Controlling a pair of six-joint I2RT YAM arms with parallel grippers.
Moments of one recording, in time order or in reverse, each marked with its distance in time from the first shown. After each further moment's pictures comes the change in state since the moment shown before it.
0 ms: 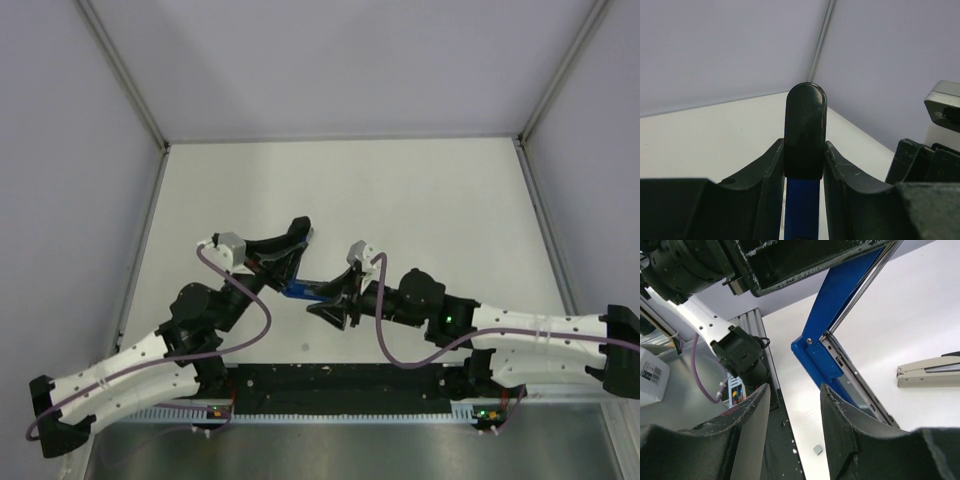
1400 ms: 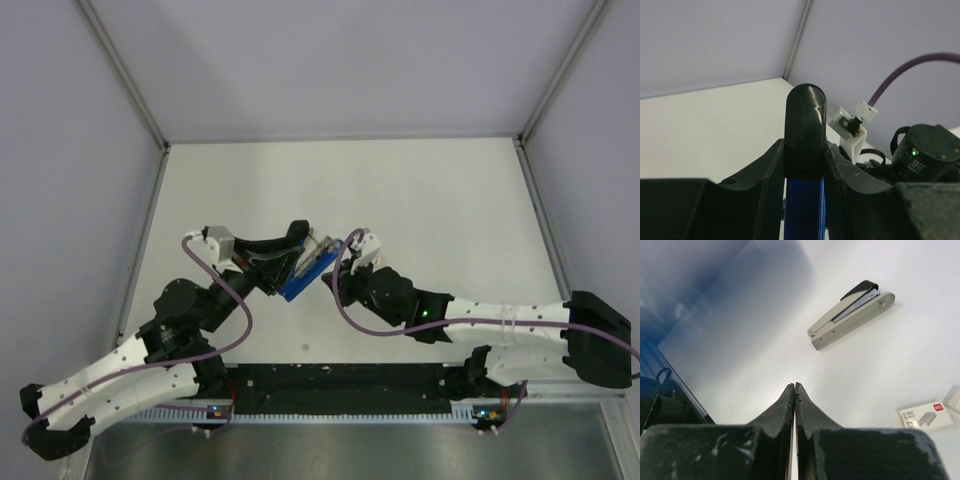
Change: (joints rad) left arm 0.002 -0.038 0.148 -0.211 0.039 -0.084; right arm -0.037 0.158 0.014 -0.093 0.438 0.192
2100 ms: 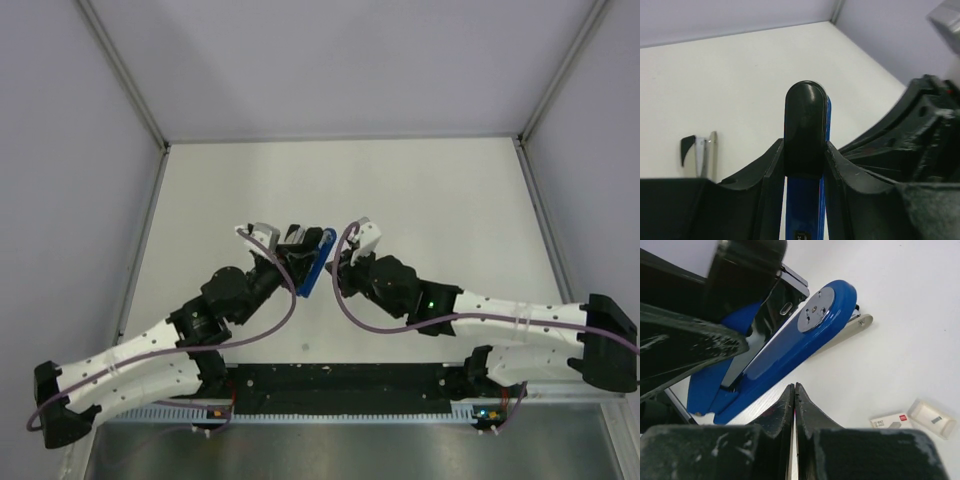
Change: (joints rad) left arm 0.003 0.164 -0.055 -0.042 -0.052 -0.018; right arm -0.017 -0.029 0.118 -0.134 0.010 -0.121
